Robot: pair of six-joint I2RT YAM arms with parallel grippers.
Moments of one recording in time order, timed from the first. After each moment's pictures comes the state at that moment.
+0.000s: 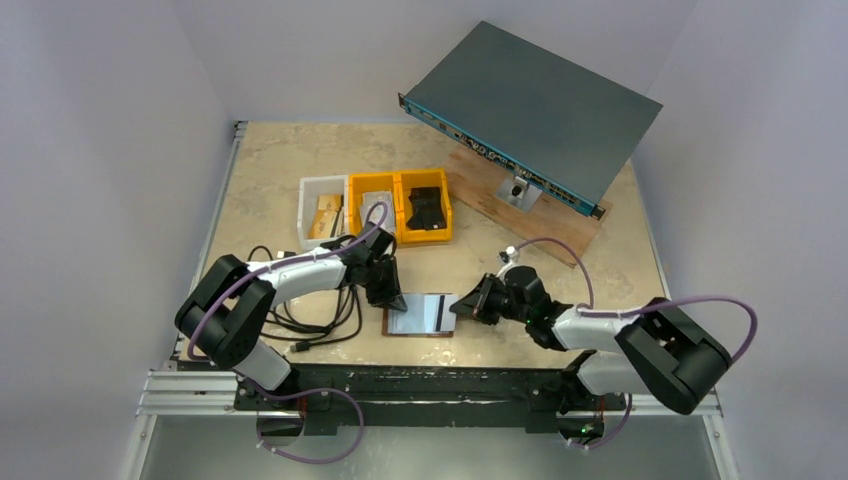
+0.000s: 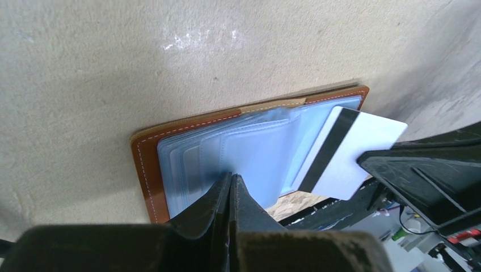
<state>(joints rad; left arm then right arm) -0.64 1.56 0.77 -0.35 0.28 -0.83 0.68 1.32 0.20 0.57 -0.26 1.15</state>
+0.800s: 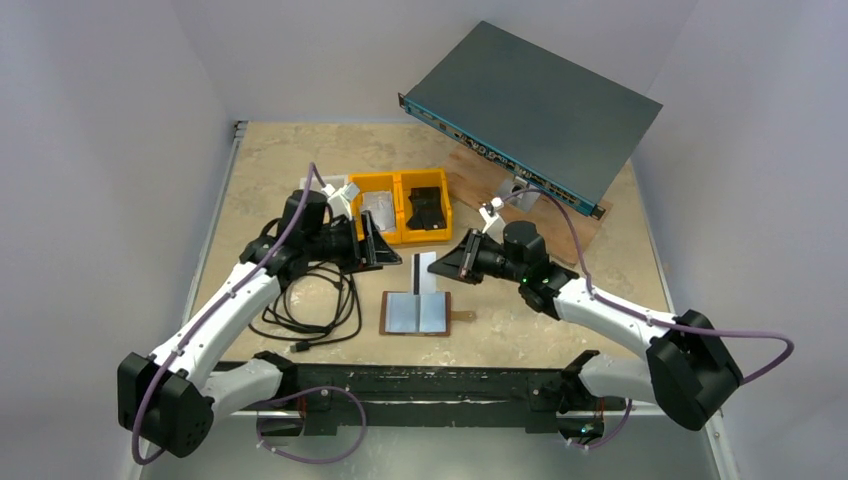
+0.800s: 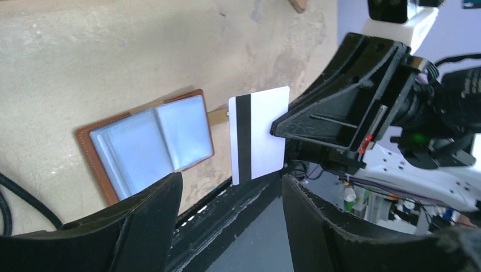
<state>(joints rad) -0.42 1.10 0.87 -0.47 0.53 -0.69 0.65 1.19 0.55 0.29 -0.42 1.09</state>
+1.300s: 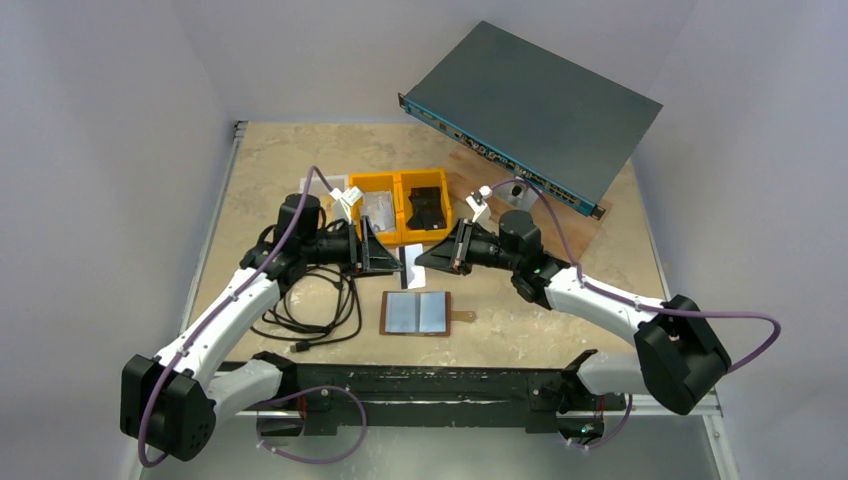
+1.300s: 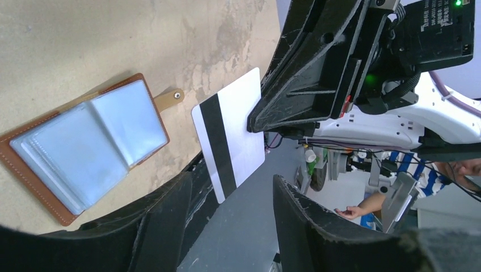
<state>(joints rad) -0.35 1.07 0.77 -0.31 0.83 -0.73 0.65 1.29 0.65 0.42 -0.58 1.16</state>
